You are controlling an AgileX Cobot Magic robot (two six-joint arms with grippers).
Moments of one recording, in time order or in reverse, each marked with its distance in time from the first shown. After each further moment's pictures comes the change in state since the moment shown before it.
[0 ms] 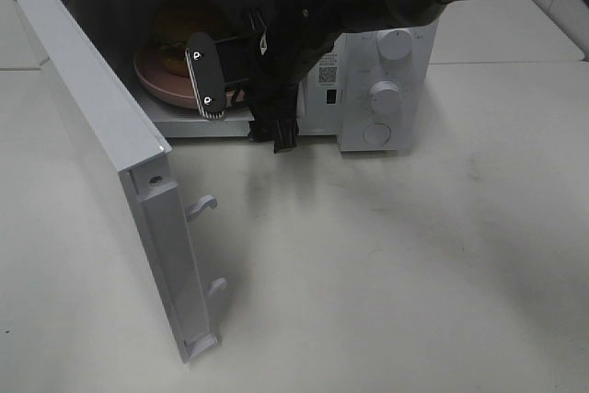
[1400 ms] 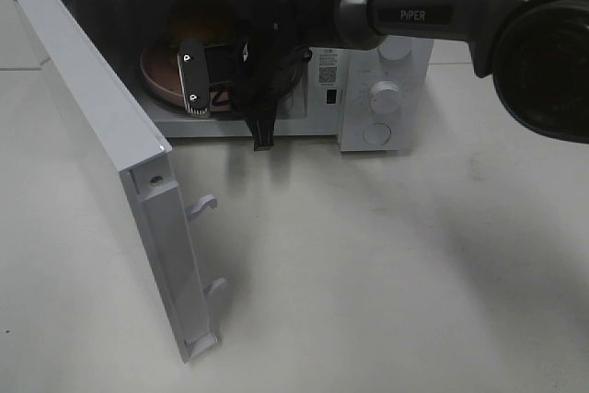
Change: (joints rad) left arm 0.000 0.000 0.000 0.002 0.000 0.000; right arm -0.028 0.218 -0.290 0.033 0.067 0.018
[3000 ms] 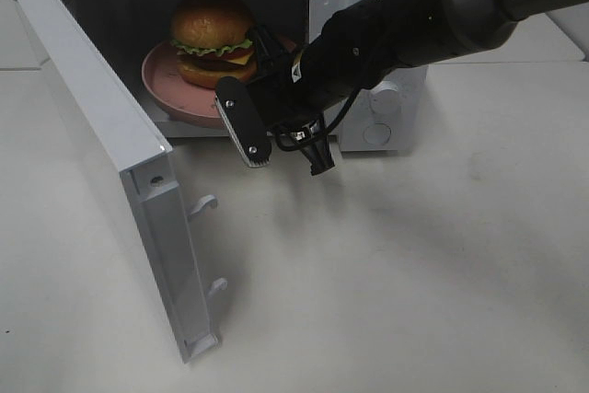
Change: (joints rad) left arm 0.000 0.000 0.000 0.000 0.000 0.000; right arm 0.013 -0.396 0.645 -0.015 -0.340 -0.297
